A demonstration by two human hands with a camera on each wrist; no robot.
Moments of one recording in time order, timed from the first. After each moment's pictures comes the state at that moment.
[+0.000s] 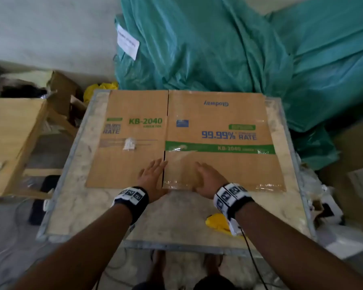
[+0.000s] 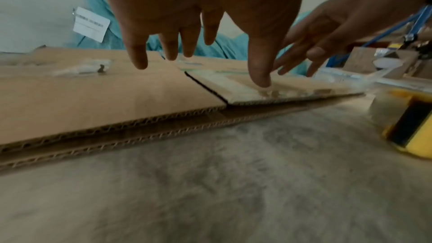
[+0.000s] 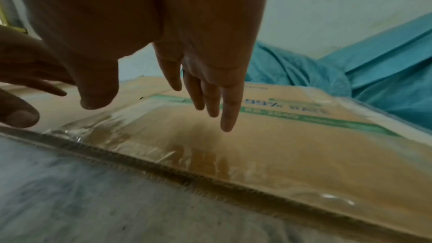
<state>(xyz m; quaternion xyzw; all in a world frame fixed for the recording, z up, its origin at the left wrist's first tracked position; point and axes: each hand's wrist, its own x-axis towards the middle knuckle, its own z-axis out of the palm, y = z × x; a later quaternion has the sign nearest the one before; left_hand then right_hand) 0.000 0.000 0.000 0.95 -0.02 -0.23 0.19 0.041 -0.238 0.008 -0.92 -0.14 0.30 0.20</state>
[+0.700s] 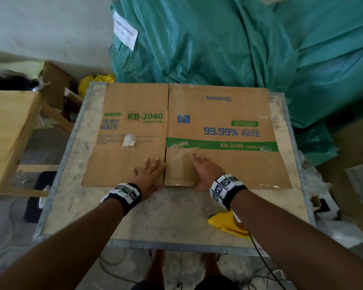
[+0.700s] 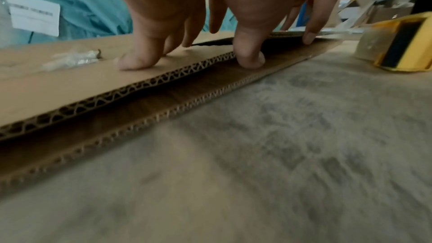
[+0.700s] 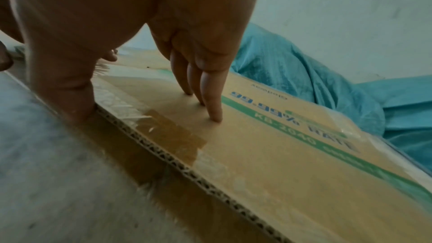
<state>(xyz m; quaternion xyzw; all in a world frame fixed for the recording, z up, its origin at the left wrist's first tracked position) 0.009 0.025 -0.013 0.94 -0.08 -0.32 0.10 0.067 -0.217 0.009 -0.91 -0.20 0.36 0.06</state>
